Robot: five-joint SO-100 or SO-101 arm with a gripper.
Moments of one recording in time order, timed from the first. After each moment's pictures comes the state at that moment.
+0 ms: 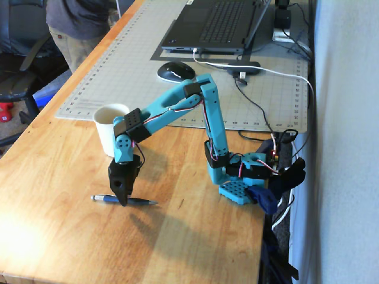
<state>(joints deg) -21.8 84.0 110.0 55.1 108.4</state>
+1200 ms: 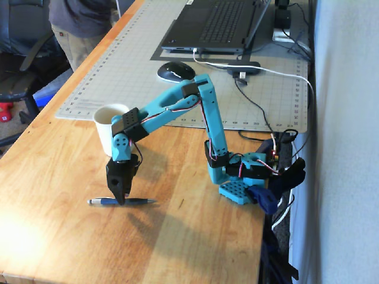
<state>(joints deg) -20.1 83.1 108.3 55.1 108.5</state>
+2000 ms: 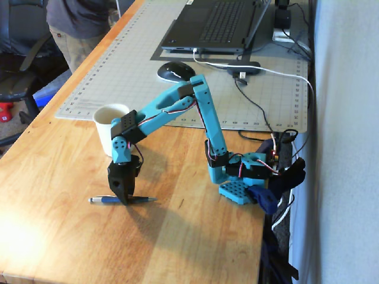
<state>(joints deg) -18.1 79.3 108.2 55.1 108.5</state>
